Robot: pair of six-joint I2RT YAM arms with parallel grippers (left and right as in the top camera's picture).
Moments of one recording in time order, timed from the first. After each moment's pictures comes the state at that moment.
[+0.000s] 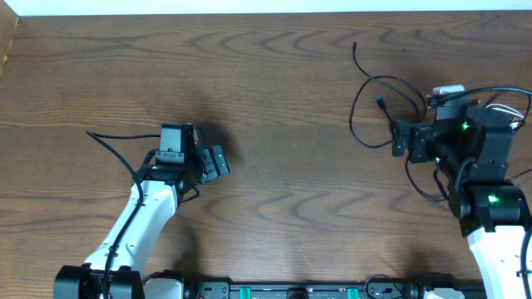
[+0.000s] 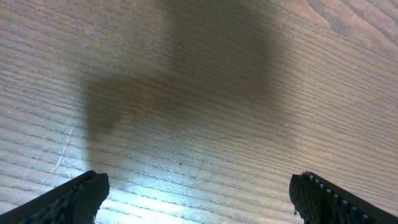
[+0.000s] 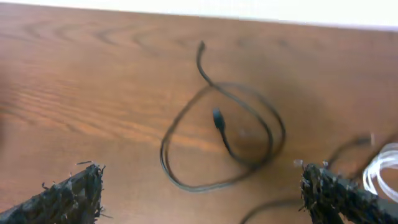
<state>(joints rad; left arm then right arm) -0.09 1.36 0.68 -0.44 0.09 -0.43 0.01 1.00 0.86 -0.47 -0.15 -0.03</state>
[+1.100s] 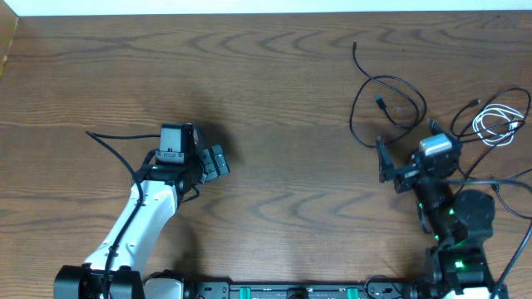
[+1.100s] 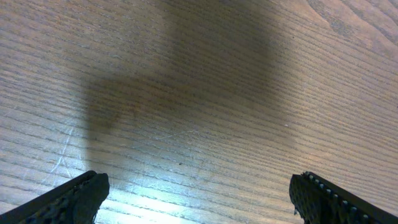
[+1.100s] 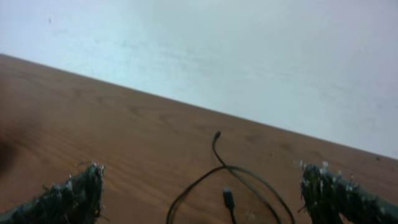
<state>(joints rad) -0.09 1.36 0.68 -0.44 0.10 -0.43 0.09 0.57 0.26 0.25 -0.21 -0.12</state>
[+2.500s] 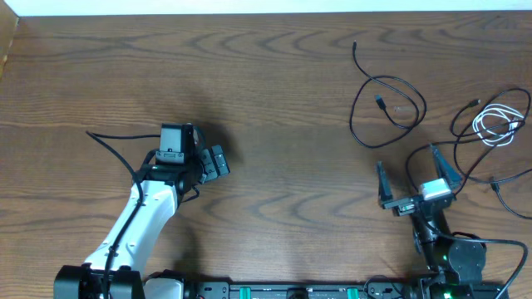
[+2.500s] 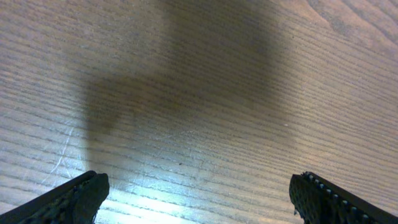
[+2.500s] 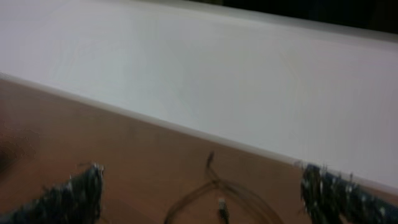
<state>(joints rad) -0.09 1.36 0.68 -0.44 0.09 -0.43 0.10 0.14 0.01 0.26 -0.19 -0.14</state>
